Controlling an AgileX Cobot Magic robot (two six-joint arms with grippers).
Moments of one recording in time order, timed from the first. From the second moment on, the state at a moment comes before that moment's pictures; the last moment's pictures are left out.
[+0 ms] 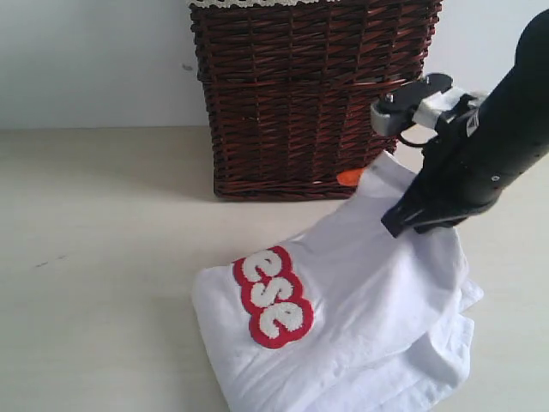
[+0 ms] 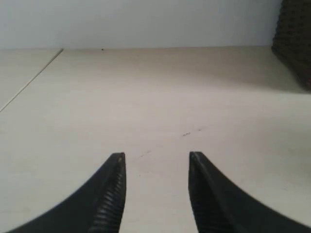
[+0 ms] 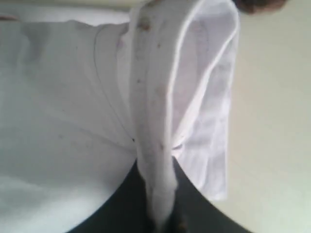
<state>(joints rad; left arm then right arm) 0.06 0.01 0.00 0.02 0.37 0.02 0.37 1.56 -1.01 0.01 0.76 -0.20</state>
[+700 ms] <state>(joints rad) 0.06 0.01 0.00 0.02 0.37 0.02 0.37 1.60 -1.03 -0.19 0.72 0.13</state>
